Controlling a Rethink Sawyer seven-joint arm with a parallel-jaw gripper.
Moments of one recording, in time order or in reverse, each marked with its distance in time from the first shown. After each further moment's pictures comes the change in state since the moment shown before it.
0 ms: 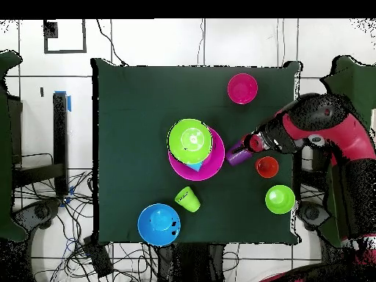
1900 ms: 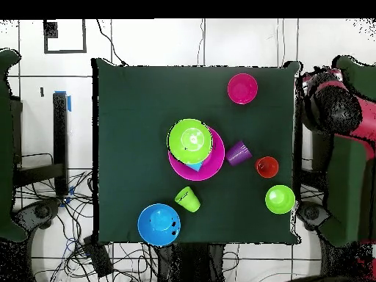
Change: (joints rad) arm 0.014 -0.069 -0.015 -0.135 -0.387 -1.031 0.092
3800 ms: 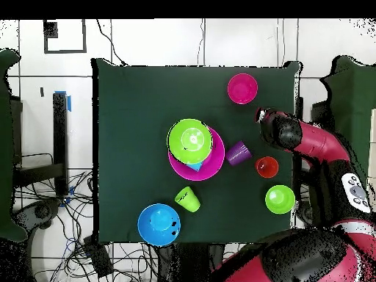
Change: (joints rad) arm 0.138 0.181 -0.255 0.084 0.125 -0.073 0.499
